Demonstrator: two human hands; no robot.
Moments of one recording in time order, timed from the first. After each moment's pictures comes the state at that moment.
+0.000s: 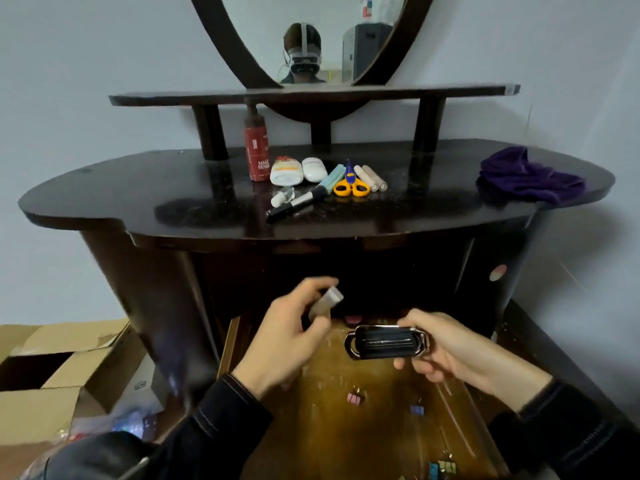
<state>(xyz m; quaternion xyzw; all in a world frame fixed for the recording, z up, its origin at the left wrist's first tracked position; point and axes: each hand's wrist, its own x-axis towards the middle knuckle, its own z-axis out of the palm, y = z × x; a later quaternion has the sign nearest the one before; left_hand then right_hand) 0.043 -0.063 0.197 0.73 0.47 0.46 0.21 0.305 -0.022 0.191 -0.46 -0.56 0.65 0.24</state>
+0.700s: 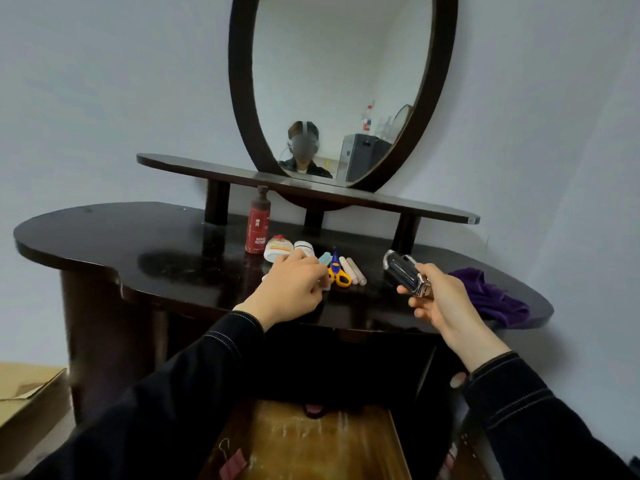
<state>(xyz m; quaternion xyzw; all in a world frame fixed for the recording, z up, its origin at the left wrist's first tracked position) 0.045 0.055 0.322 0.79 0.52 0.29 -0.12 0.305 0.081 0.348 -0.52 -0.47 0.46 0.54</state>
